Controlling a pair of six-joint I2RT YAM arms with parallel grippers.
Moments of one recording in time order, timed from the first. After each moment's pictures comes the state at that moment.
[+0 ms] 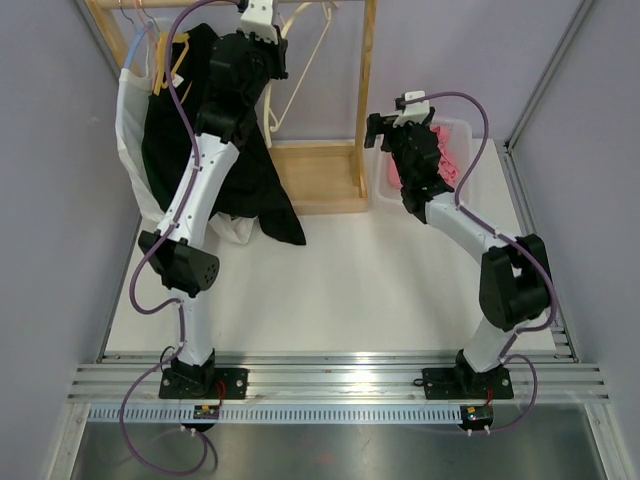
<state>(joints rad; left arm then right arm) -0.36 2.04 2.42 -0.23 -0.03 0.02 0.40 1.69 1.29 0.55 0.22 -0.02</state>
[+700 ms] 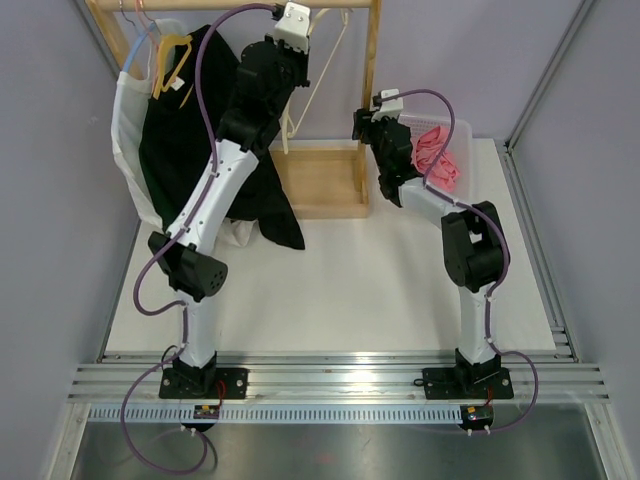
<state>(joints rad) -0.48 2.02 2.40 -0.22 -0.15 0.16 0.39 2.10 1.58 0.69 0.18 0.00</state>
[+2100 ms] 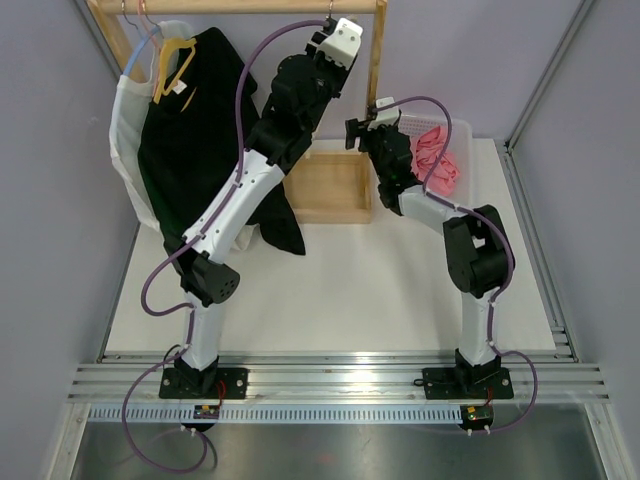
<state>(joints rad) -0.64 2.05 2.43 -0.18 -0.27 0.38 0.42 2.04 1.48 0.75 0.14 -0.04</state>
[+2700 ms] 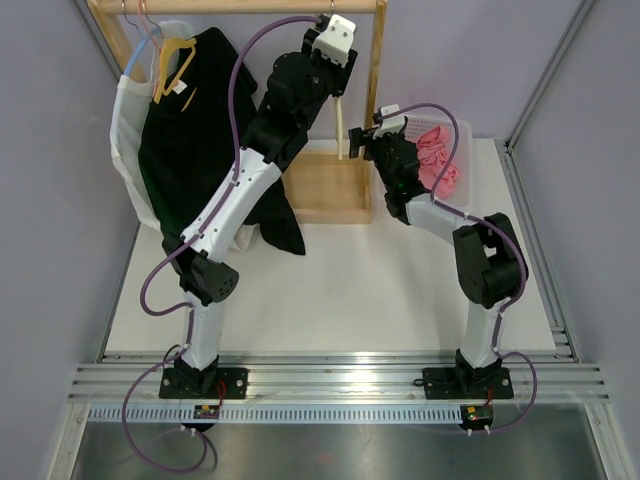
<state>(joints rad) -0.62 2.05 2.44 -0.19 -0.20 0.29 0.42 1.94 1.34 0.76 0.12 -0.05</state>
